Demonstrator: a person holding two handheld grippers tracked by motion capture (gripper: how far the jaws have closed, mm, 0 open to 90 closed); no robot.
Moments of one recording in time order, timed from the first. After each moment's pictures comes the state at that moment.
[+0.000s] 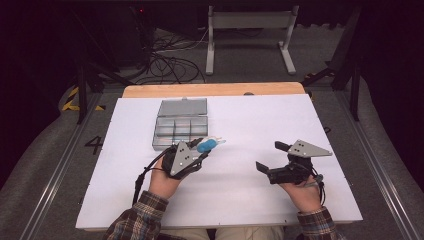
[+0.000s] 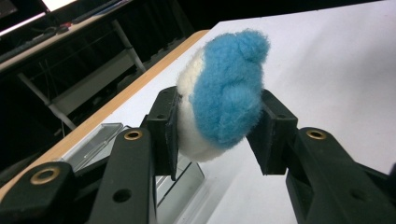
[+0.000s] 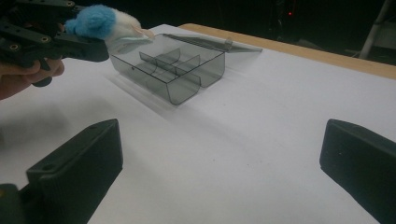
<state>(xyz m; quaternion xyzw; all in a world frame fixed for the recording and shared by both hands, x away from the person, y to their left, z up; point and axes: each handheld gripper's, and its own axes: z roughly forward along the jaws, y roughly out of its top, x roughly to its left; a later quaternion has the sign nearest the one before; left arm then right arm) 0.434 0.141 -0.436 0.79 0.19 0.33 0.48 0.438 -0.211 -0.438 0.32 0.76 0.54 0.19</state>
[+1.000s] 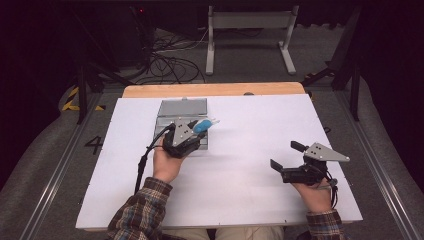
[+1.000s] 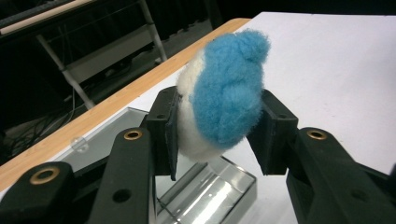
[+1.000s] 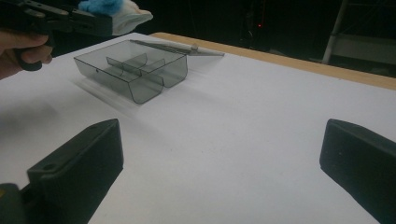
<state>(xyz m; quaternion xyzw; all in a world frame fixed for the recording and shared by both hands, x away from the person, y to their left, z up) 0.488 0.144 -0.427 0.78 0.27 0.33 0.46 0.435 -0.246 -0.447 0.34 0.73 0.54 0.23</state>
